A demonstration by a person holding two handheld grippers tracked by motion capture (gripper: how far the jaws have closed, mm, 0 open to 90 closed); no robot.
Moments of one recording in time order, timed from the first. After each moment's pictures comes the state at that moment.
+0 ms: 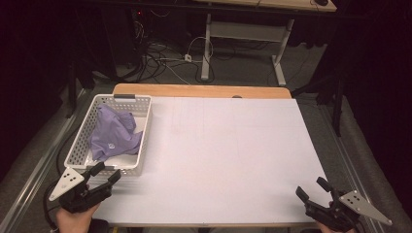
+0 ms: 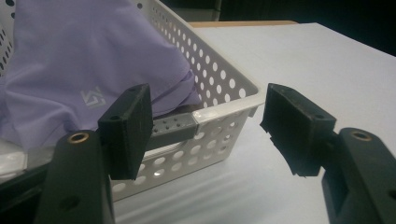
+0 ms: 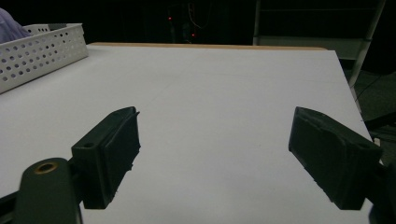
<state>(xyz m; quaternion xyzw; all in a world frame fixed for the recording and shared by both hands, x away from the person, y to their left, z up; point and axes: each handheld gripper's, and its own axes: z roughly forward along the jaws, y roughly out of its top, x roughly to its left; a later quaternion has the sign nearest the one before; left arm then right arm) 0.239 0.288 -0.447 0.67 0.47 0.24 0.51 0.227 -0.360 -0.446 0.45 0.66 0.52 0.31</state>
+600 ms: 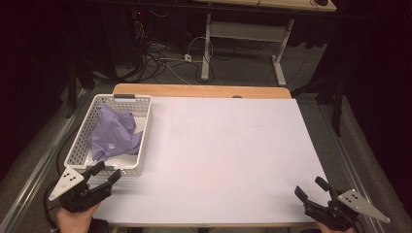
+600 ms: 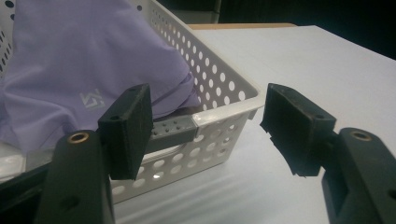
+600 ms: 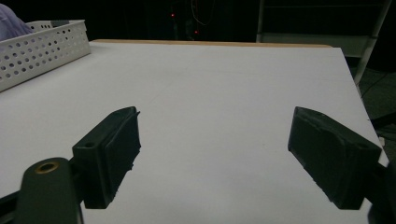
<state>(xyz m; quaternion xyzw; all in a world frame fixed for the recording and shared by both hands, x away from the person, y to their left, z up) 0.240 0.288 -0.447 0.67 0.47 0.24 0.51 0.230 -0.359 -0.446 0.45 0.66 0.52 0.30</state>
